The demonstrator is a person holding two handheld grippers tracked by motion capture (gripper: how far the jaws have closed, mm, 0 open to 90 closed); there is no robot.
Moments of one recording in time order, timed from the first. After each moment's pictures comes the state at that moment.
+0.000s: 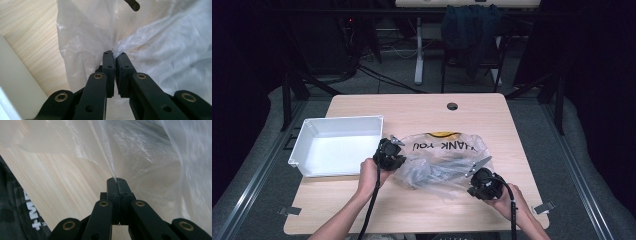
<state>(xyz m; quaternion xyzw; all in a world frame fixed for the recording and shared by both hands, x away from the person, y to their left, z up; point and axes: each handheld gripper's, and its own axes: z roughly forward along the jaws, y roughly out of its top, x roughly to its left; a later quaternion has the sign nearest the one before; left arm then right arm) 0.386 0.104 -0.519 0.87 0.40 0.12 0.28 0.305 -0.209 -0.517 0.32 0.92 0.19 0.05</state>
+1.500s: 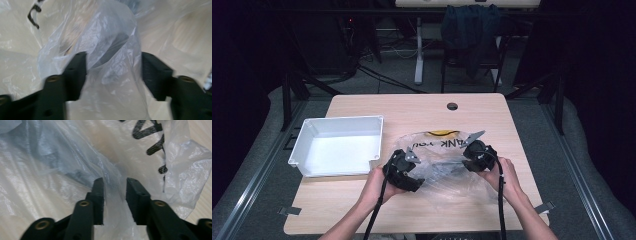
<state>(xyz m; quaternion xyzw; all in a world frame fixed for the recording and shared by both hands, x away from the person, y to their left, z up) 0.322 0.064 -0.484 0.91 0.29 0.11 0.27 0.363 -0.190 -0.480 0.35 0.90 0.19 0.18</state>
